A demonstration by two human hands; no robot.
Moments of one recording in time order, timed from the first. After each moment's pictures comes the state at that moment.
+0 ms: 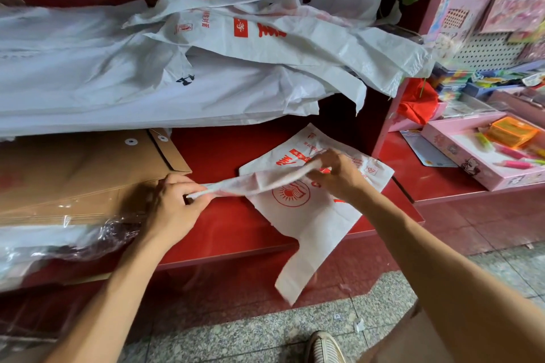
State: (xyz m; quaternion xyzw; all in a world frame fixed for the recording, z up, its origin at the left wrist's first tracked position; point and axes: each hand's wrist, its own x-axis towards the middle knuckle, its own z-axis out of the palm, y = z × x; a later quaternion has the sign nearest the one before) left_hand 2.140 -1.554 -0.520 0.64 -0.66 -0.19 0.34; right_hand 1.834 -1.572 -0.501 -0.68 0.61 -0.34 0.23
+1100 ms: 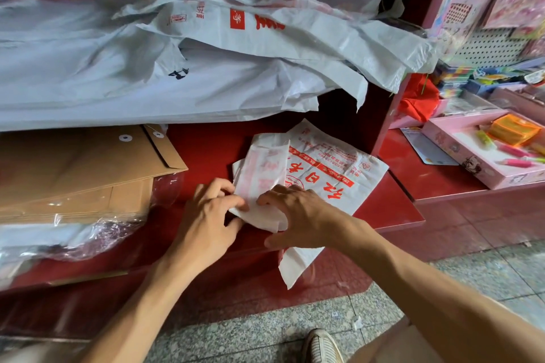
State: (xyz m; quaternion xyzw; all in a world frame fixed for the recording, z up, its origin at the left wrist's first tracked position) left_hand 2.097 -1.524 -0.528 0.54 -0.81 -0.09 0.24; right_hand 1.890 -1.528 -0.504 -0.85 0.51 -0.05 0.15
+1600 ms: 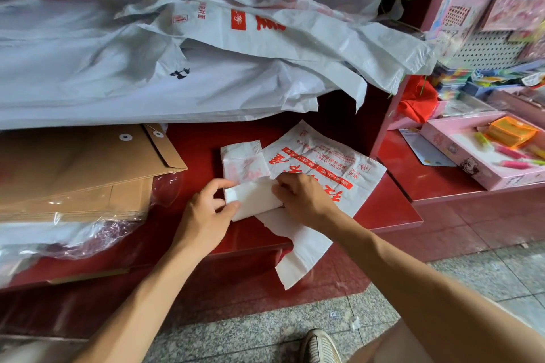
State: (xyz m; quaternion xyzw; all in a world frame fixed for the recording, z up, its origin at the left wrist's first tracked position) left_hand 2.088 -1.527 -0.522 0.63 -0.63 -0.30 0.34; right_hand 1.892 -1.550 -0.520 -0.73 0.59 -0.25 0.21
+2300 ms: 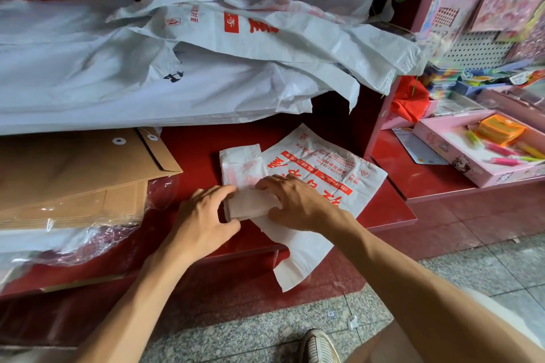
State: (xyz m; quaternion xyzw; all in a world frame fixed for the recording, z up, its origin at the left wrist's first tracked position) left_hand 2.098 -1.535 -0.524 0.59 -0.76 -0.19 0.18; right_hand 1.887 -1.557 -0.523 -0.83 0.53 -0.11 0.14
